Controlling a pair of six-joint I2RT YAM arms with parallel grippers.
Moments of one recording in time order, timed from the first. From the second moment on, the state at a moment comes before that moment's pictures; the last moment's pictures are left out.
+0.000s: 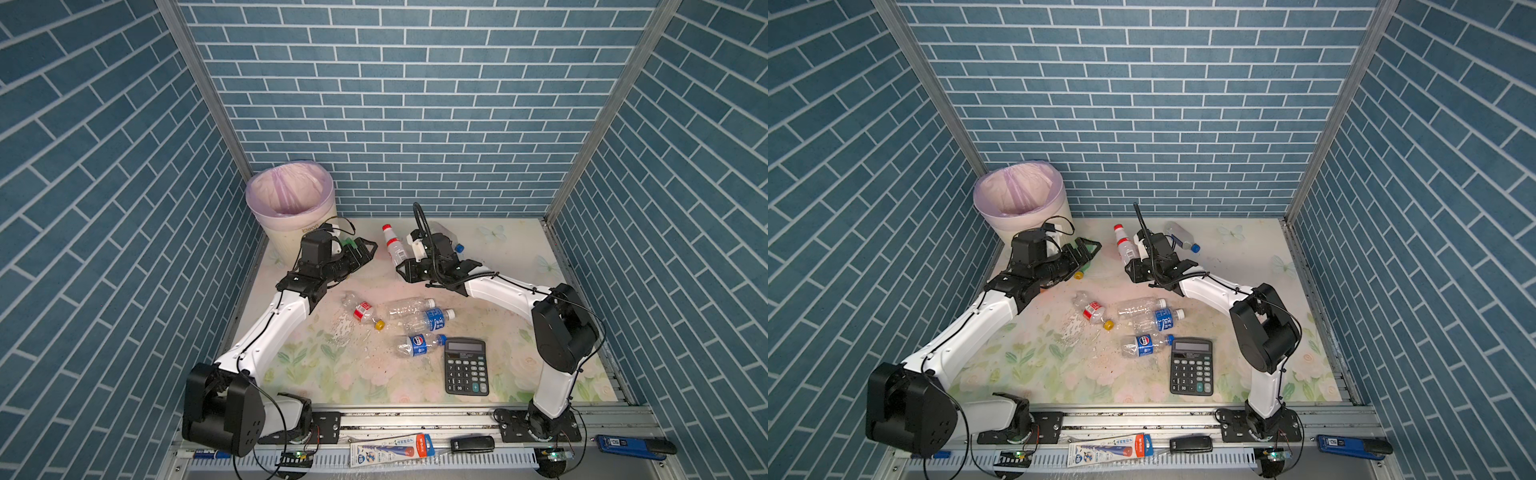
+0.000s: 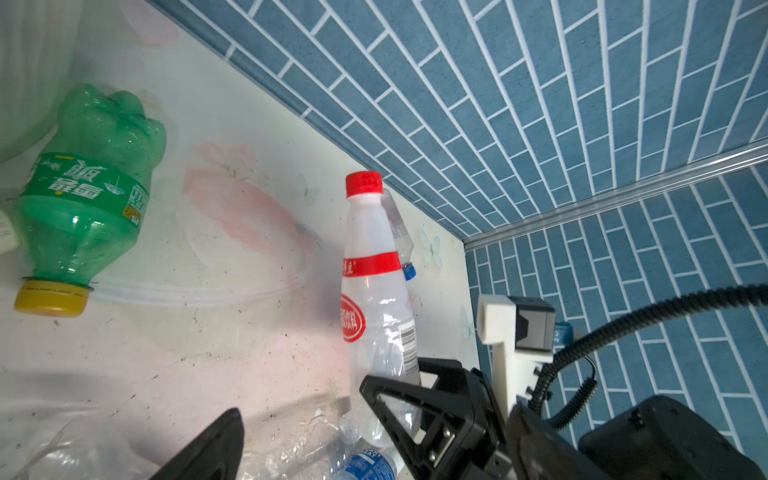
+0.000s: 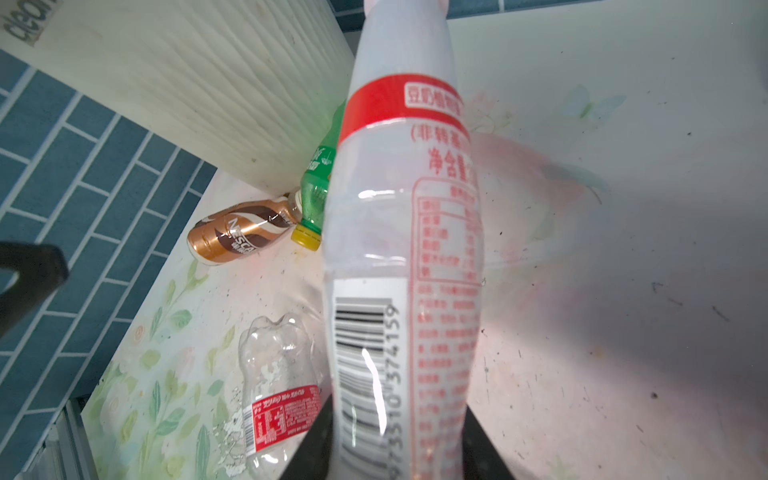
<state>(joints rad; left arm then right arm) -0.26 1.32 1.01 -0.16 0.36 -0.82 0.74 1.83 1.31 -0.11 -0.21 0.42</state>
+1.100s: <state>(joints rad) -0.29 1.60 1.21 -0.04 0.27 -0.79 0.83 1.69 1.16 0.06 -0.28 0.35</state>
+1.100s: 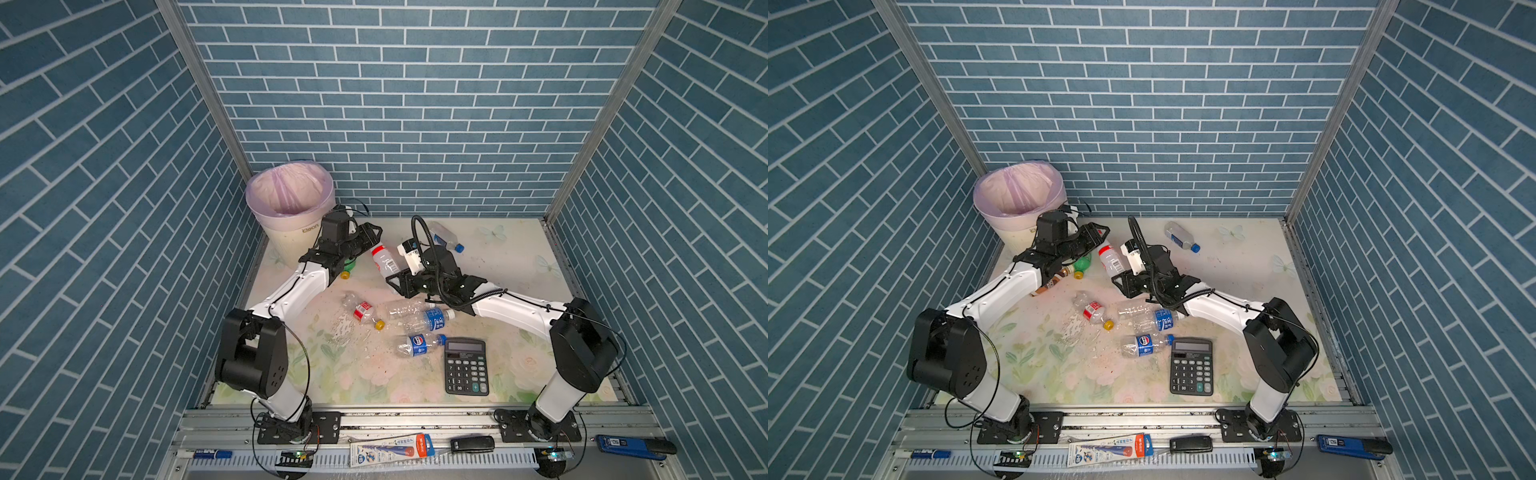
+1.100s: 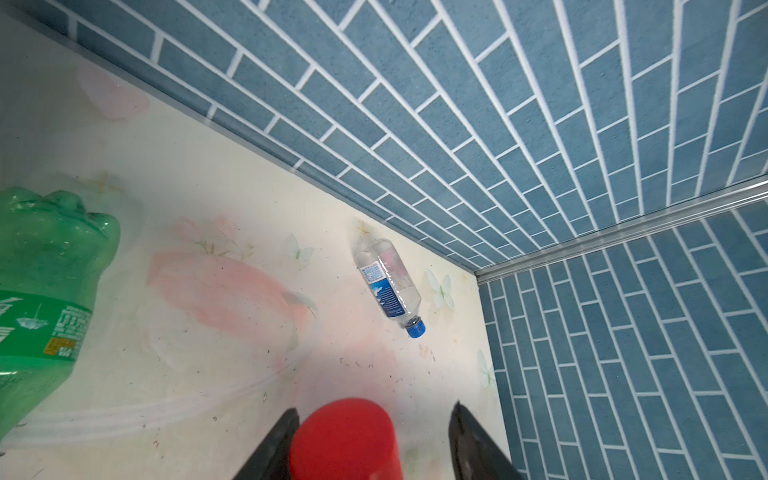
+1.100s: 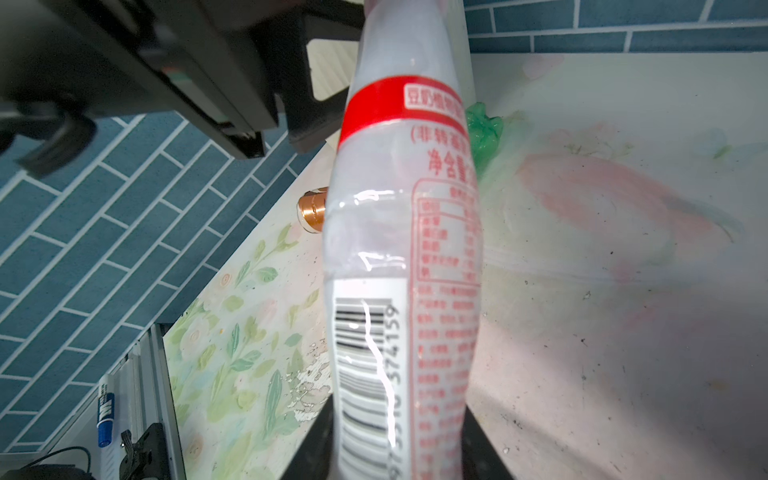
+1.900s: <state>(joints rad) -0.30 1.57 1.25 -0.14 0.22 -0.69 0.86 1.66 1.11 0.09 -0.26 0.30</state>
